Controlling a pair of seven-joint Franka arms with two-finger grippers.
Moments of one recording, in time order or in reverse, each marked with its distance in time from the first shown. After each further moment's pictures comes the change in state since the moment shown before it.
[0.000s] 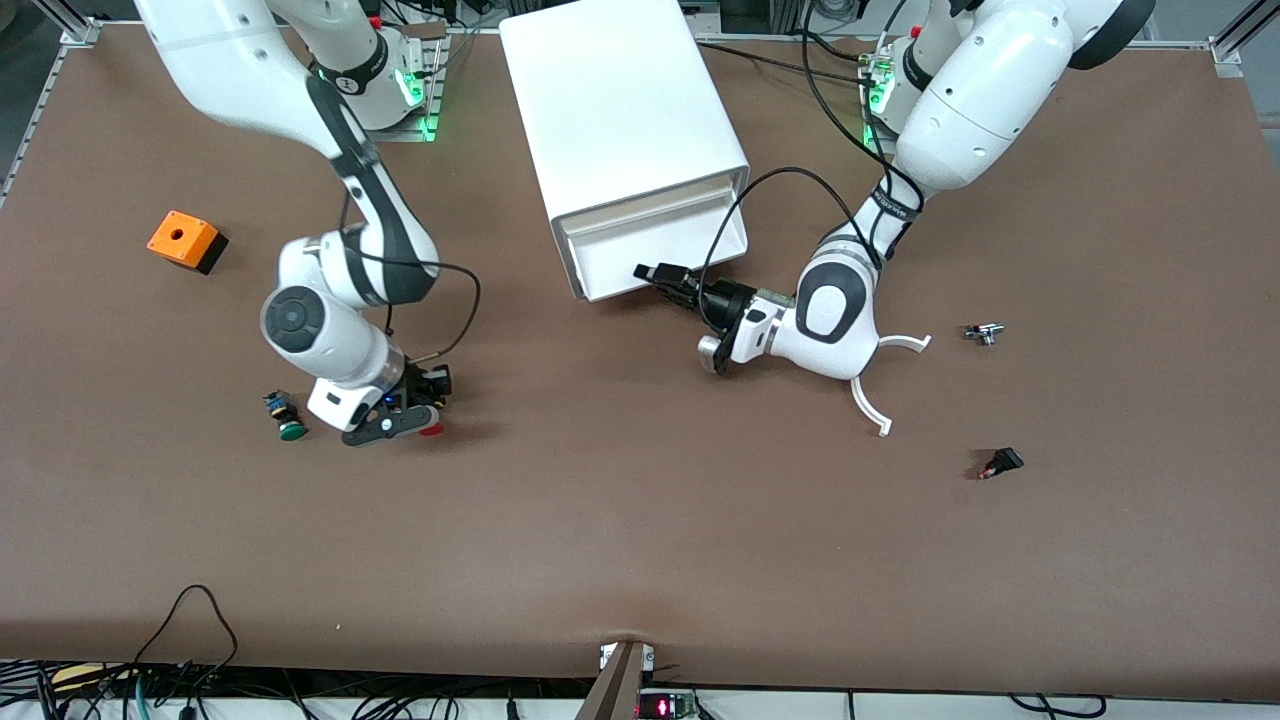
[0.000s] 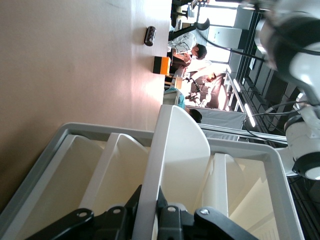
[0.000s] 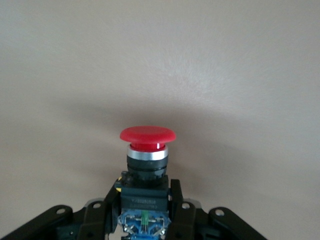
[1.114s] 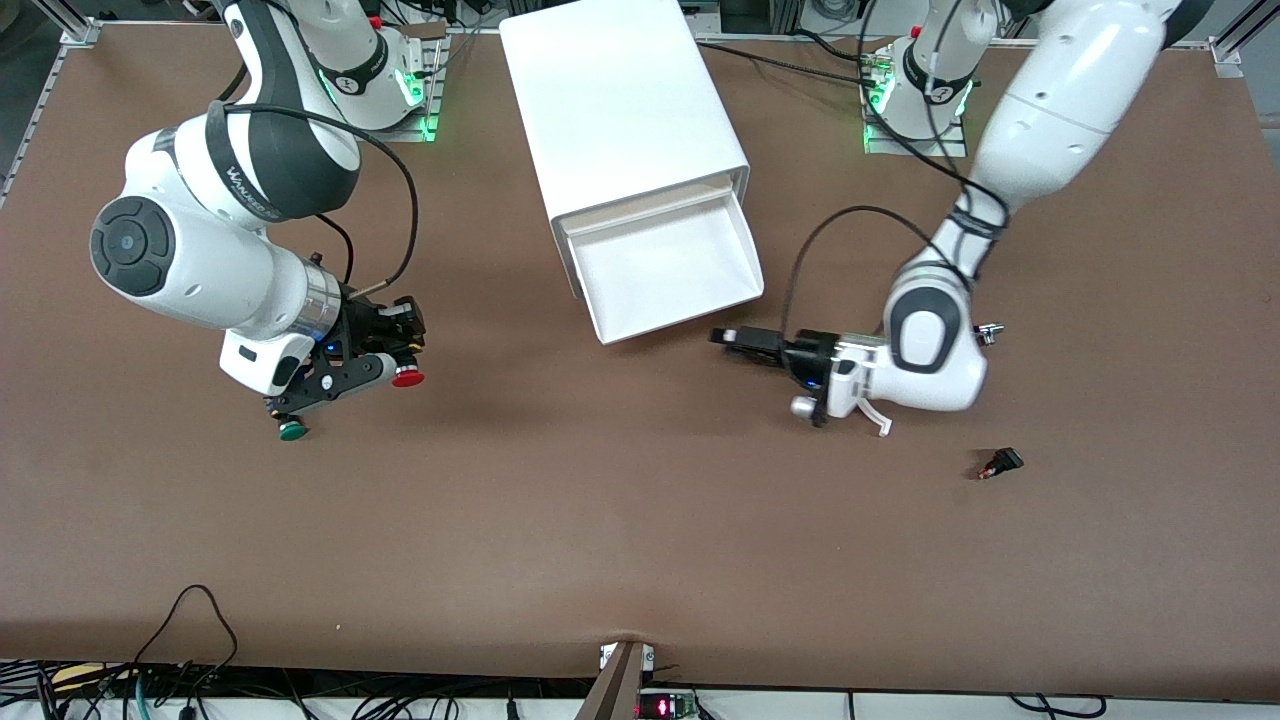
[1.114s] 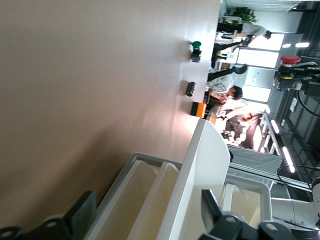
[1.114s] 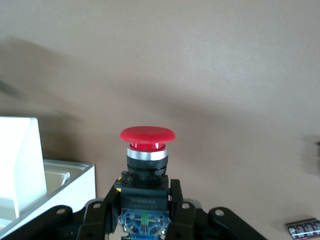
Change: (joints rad) left arm 0.231 -0.069 0.018 0.029 0.258 0.058 -0.202; right arm 0.007 -0.140 0.004 0.303 0.103 -0.531 0.025
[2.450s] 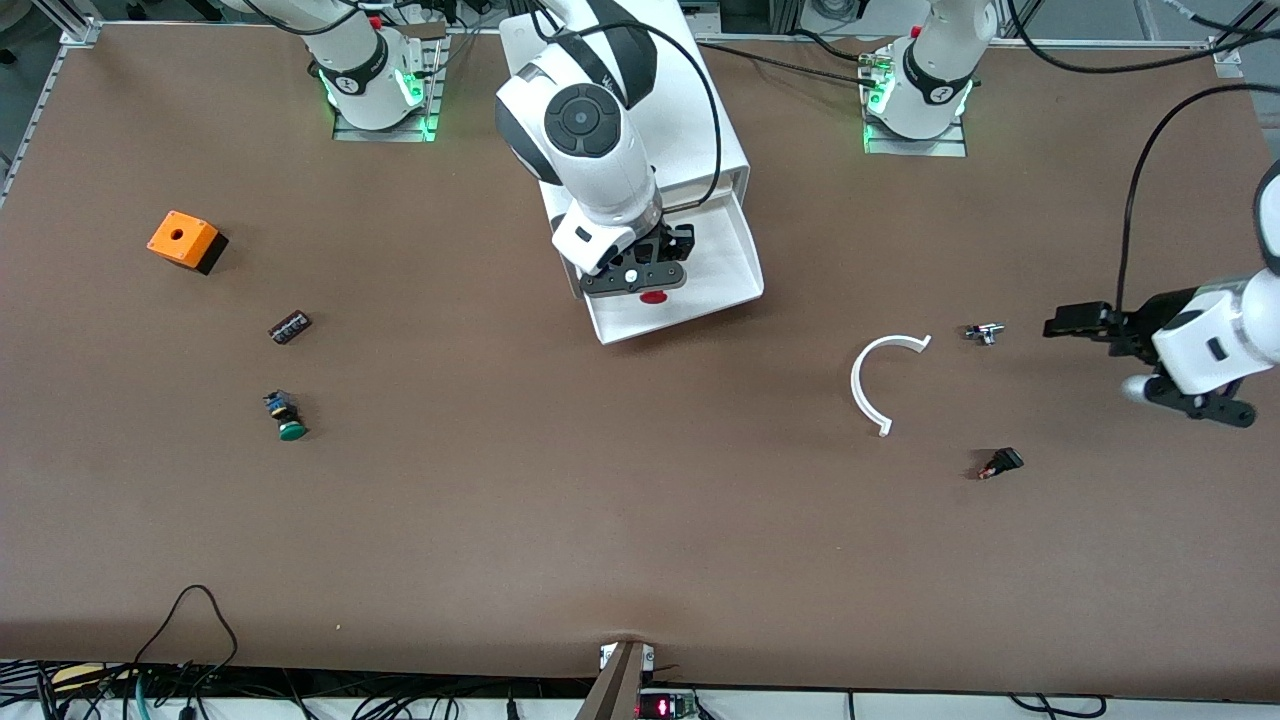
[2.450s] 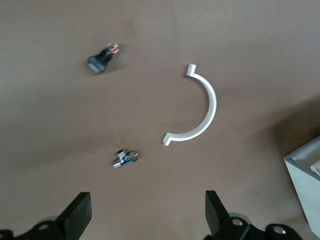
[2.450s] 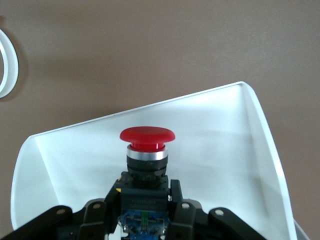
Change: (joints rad) left arm 0.285 -0.371 0.029 0.285 1.110 -0.353 -0.371; right arm 0.458 0.141 0.075 0.003 -0.052 0.286 0.745
